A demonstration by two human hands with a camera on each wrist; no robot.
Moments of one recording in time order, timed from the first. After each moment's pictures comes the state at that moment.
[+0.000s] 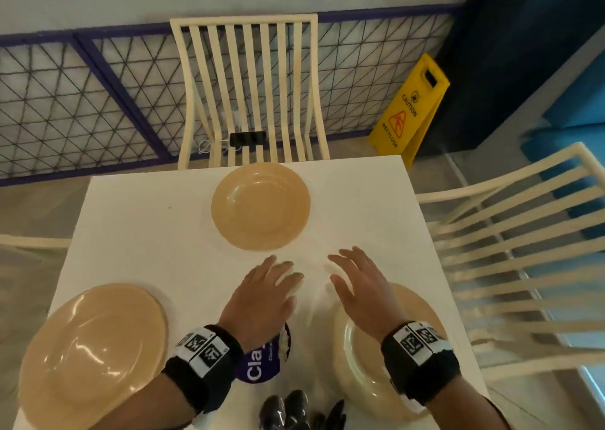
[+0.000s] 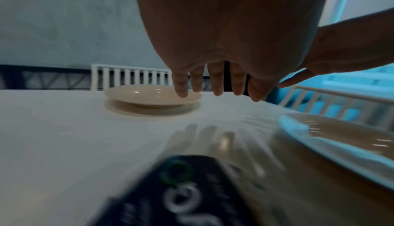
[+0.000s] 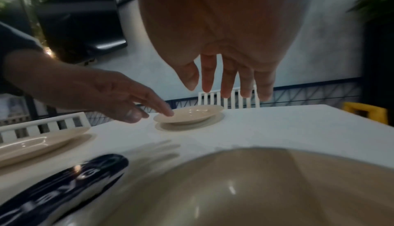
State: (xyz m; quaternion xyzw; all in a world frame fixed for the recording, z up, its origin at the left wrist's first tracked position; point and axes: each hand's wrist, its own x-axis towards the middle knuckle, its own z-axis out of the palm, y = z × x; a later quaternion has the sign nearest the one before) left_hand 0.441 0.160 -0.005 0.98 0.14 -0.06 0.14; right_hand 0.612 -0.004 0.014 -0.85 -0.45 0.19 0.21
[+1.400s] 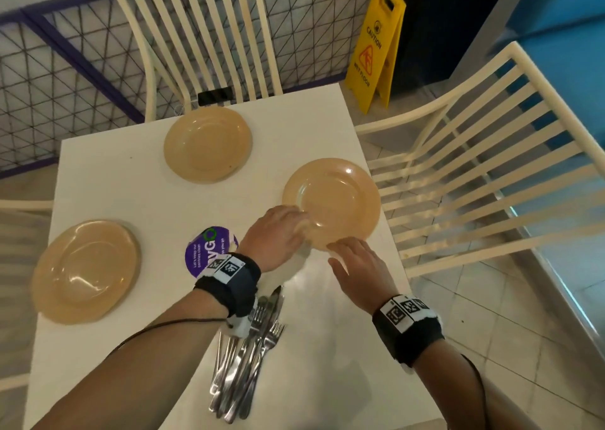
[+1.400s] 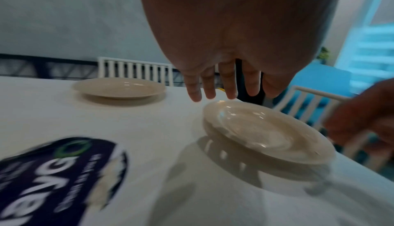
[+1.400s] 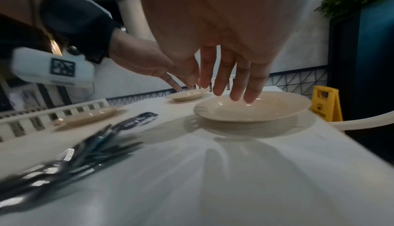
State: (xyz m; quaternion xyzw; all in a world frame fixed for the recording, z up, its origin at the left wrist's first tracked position) left_hand 0.500 0.012 0.040 0.94 0.17 -0.12 0.27; right_hand 0.585 -0.199 0.007 -0.85 -0.43 0.14 0.25
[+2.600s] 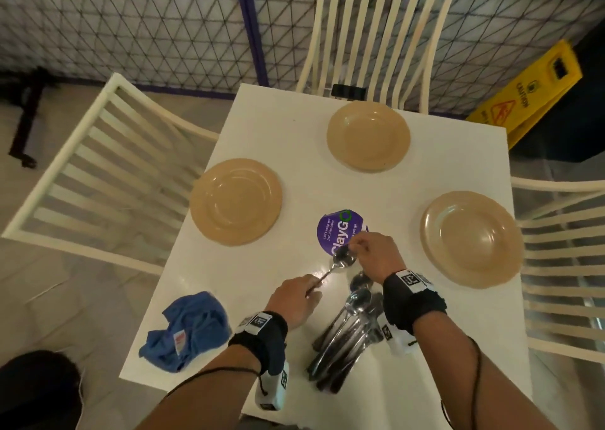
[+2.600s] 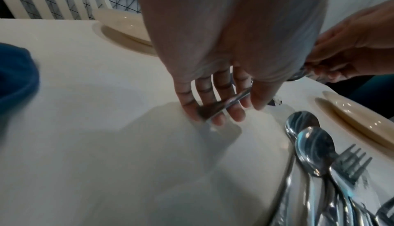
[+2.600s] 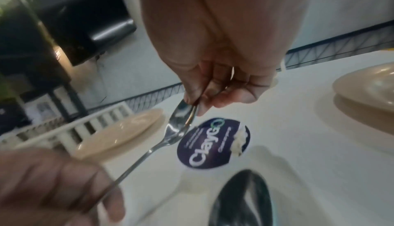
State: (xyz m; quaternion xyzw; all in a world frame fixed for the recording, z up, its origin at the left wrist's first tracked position) left_hand 0.236 0.030 -0.002 0.75 0.46 -0.11 0.46; right_hand 0.449 0.002 0.036 -0.83 -0.41 0.35 0.16
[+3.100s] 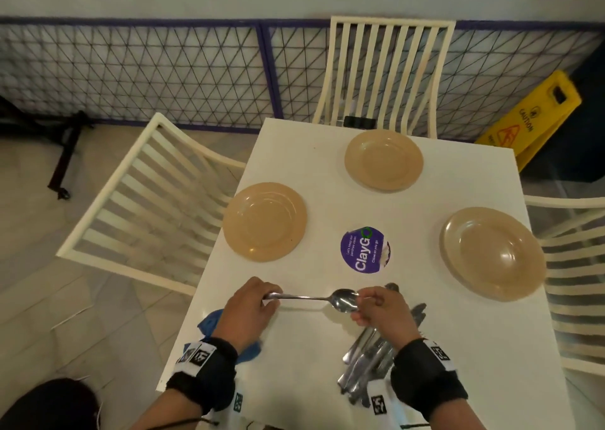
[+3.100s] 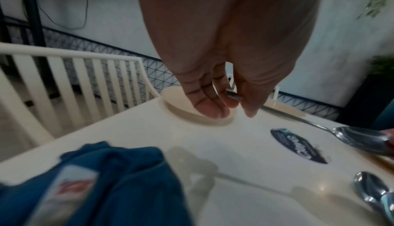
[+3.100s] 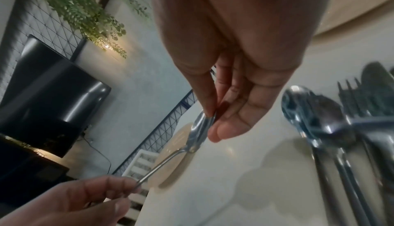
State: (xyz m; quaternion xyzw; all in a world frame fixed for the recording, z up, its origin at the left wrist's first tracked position) left_hand 0.111 0.068 0.050 0.79 0.50 0.03 0.36; right_hand 0.364 -0.060 0.057 -0.73 -0.13 0.53 0.42
